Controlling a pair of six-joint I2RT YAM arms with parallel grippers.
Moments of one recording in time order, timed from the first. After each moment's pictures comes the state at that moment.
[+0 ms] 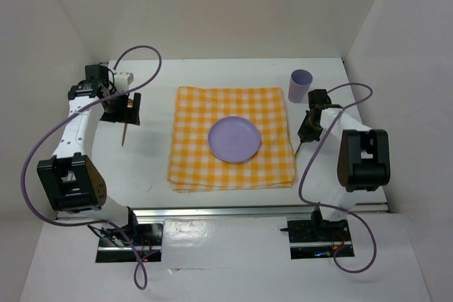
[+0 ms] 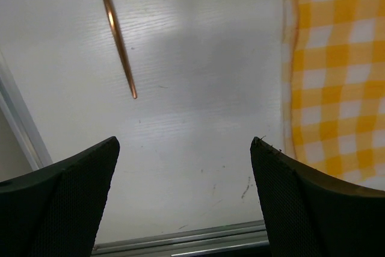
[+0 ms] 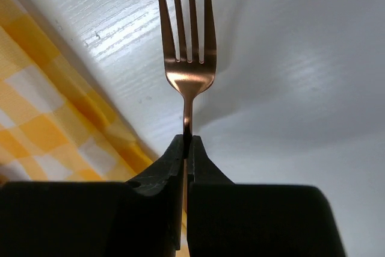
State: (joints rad) left arm 0.18 1.53 1.37 -0.91 0.13 0.23; right arm -0.01 1.71 1.03 -0.53 0.08 0.49
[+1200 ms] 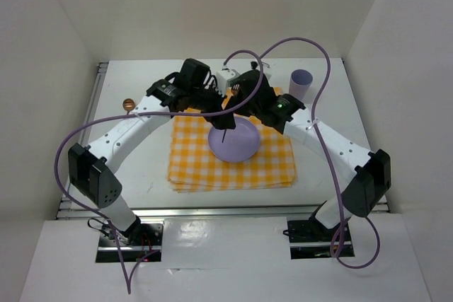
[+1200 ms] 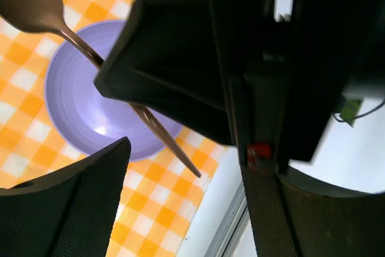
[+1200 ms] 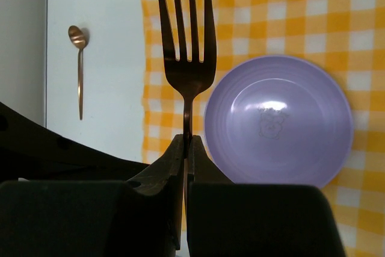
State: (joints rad) left arm -0.59 1.65 1.65 -0.76 0.51 0.07; right arm 0.71 1.50 1.44 -0.53 0.29 0.77
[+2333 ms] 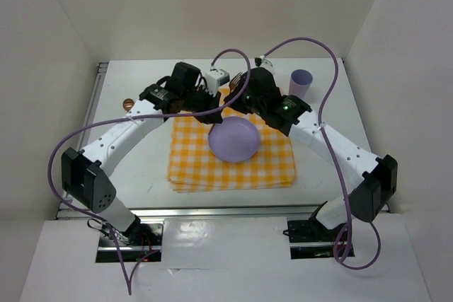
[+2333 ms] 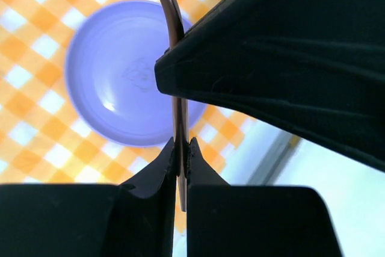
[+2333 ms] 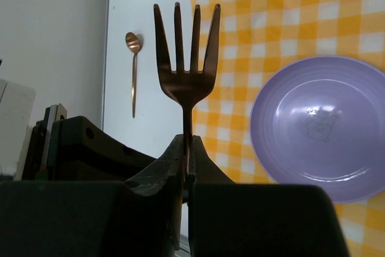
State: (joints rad) left arm -0.54 1.59 1.53 -0.69 0.43 0.01; right arm 0.72 1.46 1.43 -0.46 0.22 0.88
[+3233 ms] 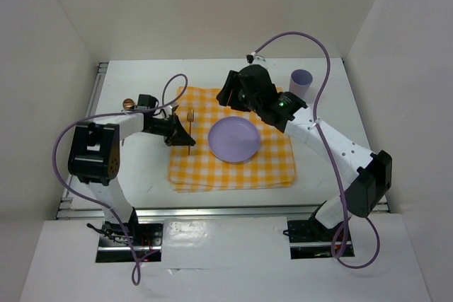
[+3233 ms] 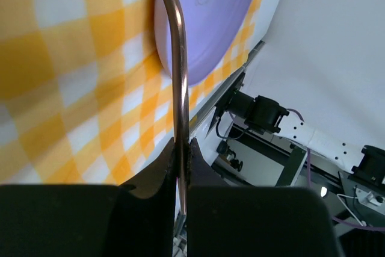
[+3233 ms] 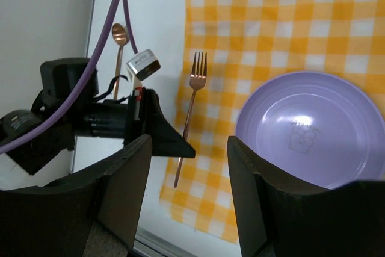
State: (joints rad) left arm -0.07 1.78 1.02 -0.41 1.01 -0.52; right arm 0.72 1.51 1.48 -0.47 0.20 0.75
